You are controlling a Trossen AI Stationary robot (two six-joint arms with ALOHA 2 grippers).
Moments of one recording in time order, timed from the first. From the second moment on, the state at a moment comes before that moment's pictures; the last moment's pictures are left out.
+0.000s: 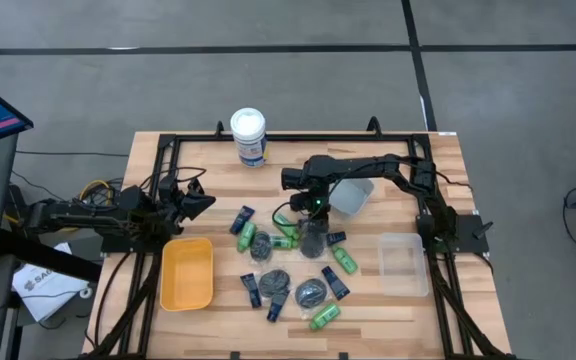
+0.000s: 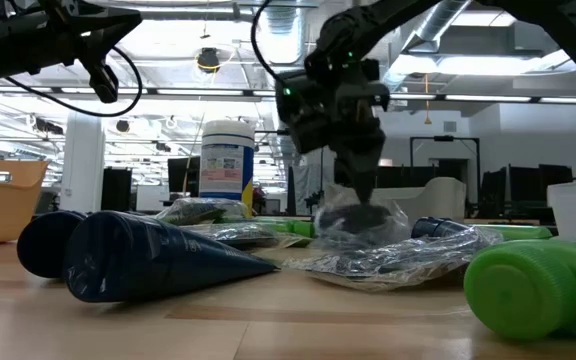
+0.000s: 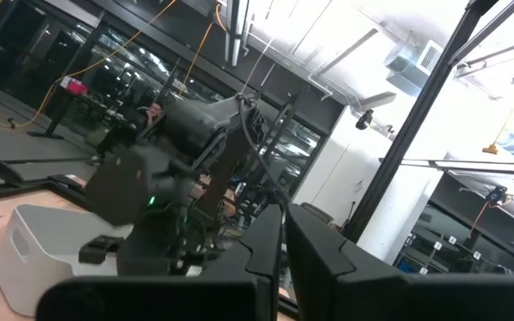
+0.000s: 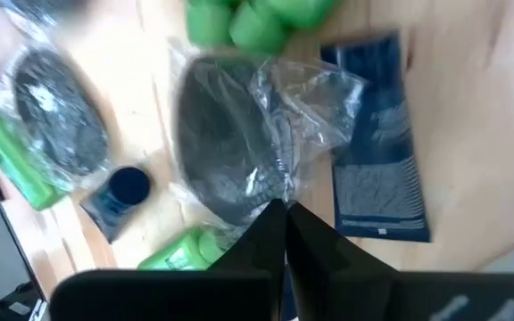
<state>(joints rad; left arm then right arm) 0.06 0.29 0.01 0.64 -0.03 -0.56 -0.20 2.13 1.68 -1.21 -0.41 -0.17</state>
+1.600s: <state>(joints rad) 0.06 0.29 0.01 0.65 -0.03 -0.56 0.23 1.26 1.22 -1.57 -0.29 0.90</state>
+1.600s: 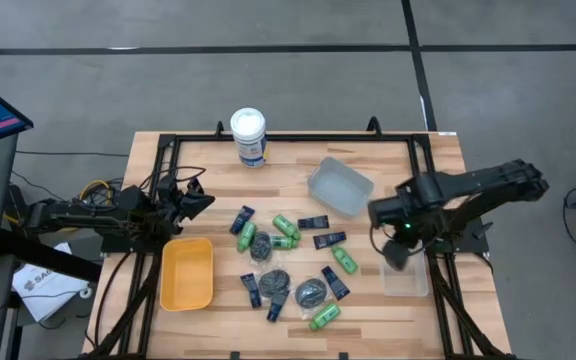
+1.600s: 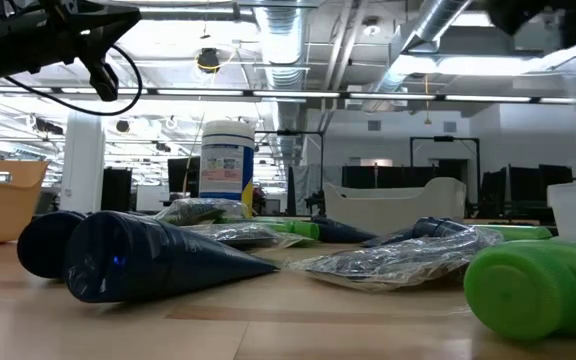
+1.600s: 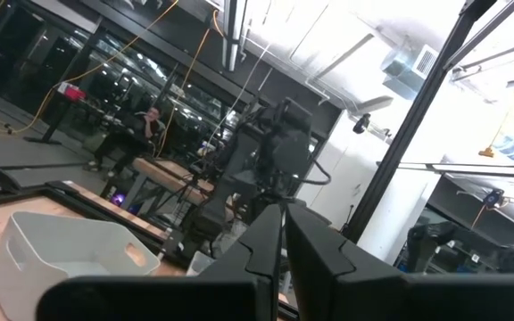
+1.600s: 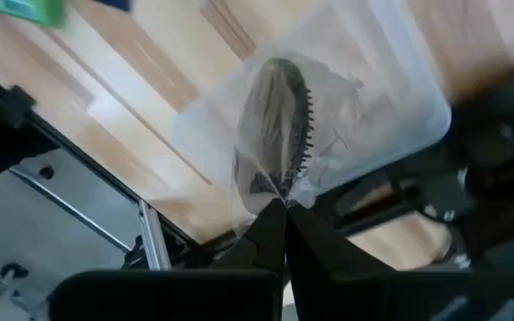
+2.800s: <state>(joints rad) 0.06 0.30 0.01 0.66 -0.06 -0.56 0.34 1.25 0.82 -1.26 -0.31 0.86</state>
